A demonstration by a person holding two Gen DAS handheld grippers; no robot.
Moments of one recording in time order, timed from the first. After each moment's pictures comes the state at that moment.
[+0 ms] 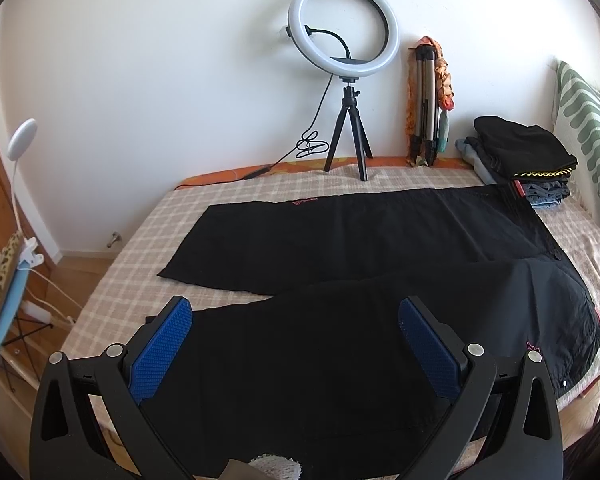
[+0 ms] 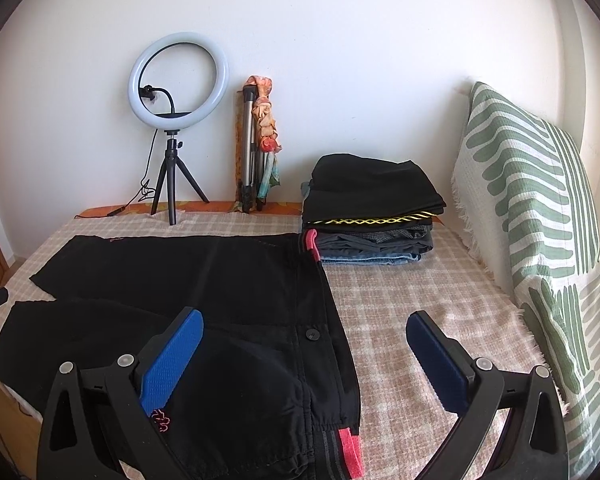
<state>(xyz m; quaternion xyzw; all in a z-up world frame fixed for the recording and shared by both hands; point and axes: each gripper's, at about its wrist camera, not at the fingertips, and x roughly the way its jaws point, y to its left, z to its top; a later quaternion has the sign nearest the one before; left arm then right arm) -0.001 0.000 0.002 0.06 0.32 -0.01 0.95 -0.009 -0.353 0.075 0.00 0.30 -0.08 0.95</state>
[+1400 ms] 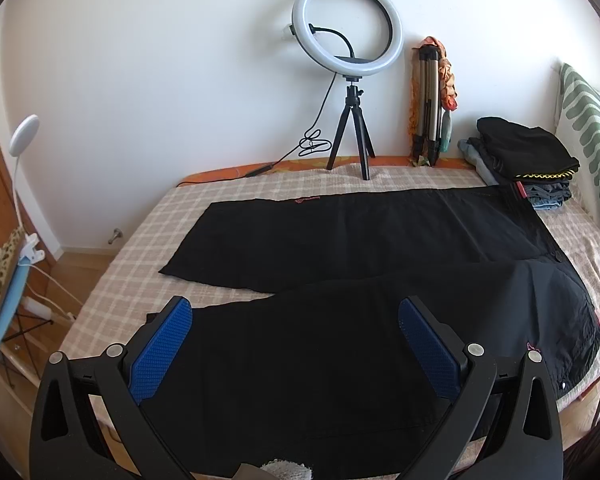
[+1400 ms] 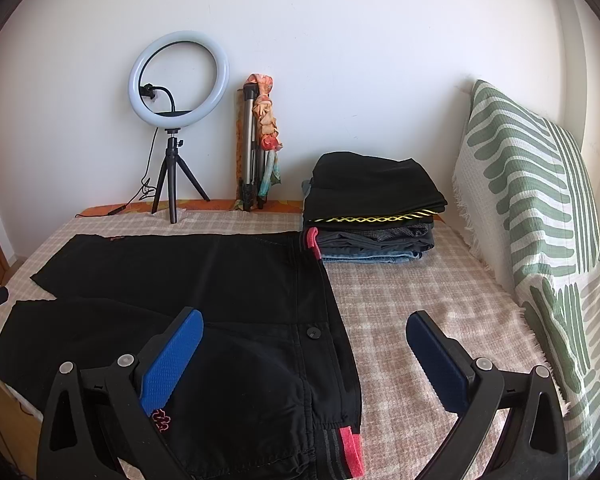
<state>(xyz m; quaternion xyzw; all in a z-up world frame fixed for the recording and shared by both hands) -0.003 0.003 0.001 0.05 0.32 -0.01 0.95 -0.008 -0.352 0.074 0.00 0.31 -0.08 0.95</state>
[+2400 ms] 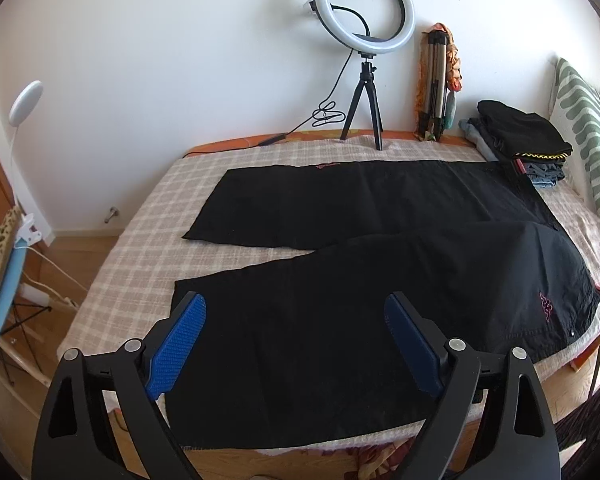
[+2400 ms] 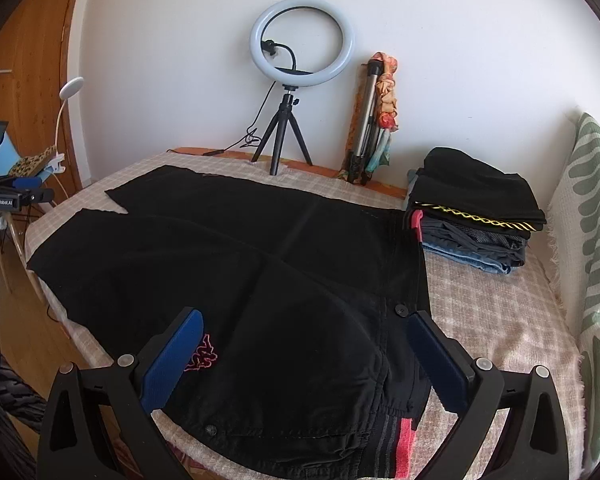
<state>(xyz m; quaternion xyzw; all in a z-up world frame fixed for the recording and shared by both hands) -0.022 0.071 -0.010 0.05 0.36 -0.03 0.93 -0.024 -0.304 0.021 -0.10 0.35 0.14 0.92</state>
